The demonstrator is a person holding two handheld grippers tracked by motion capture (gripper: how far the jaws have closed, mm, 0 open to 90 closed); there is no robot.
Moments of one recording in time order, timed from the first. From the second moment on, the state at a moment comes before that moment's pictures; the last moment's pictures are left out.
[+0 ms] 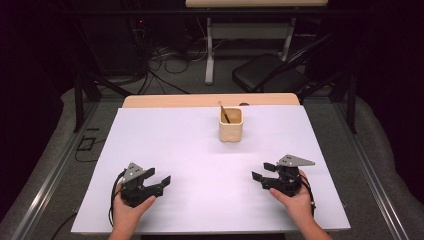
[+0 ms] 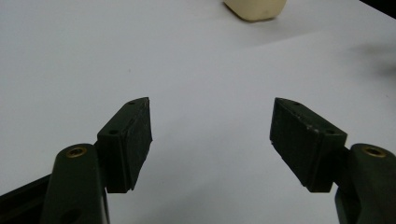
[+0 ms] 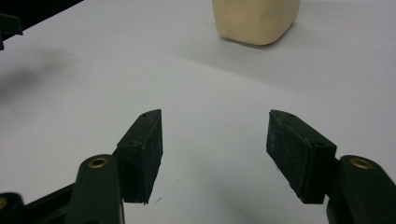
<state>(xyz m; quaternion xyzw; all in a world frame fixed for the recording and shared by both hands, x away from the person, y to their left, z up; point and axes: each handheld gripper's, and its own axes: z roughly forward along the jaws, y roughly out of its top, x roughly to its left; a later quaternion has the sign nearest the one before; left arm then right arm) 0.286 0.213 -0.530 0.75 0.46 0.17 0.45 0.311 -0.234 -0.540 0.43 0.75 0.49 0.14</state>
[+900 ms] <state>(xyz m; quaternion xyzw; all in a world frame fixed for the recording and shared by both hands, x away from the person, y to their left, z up) 0.285 0.214 -0.530 0.75 0.46 0.17 0.45 0.308 -0.236 -0.542 0.42 0.75 0.49 0.14</state>
